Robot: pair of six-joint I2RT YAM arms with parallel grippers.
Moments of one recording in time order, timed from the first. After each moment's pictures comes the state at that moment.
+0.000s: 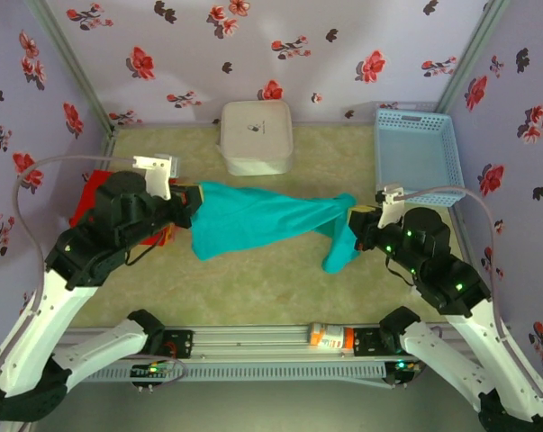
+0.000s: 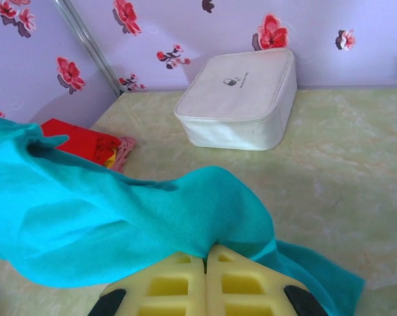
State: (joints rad) left arm -0.68 0.87 1.30 -0.82 -0.04 -0.41; right arm 0.58 0.60 0.92 -0.65 -0.05 0.31
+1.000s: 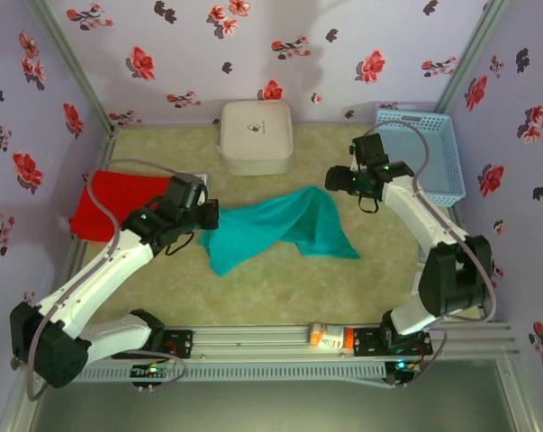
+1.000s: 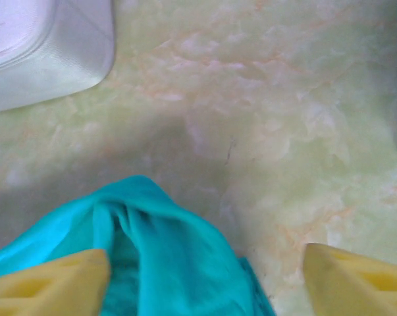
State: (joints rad) left arm -0.59 1.14 1.00 -0.66 -0.10 -0.49; right arm 0.27 1.55 1.26 -0.67 -0.06 0.39
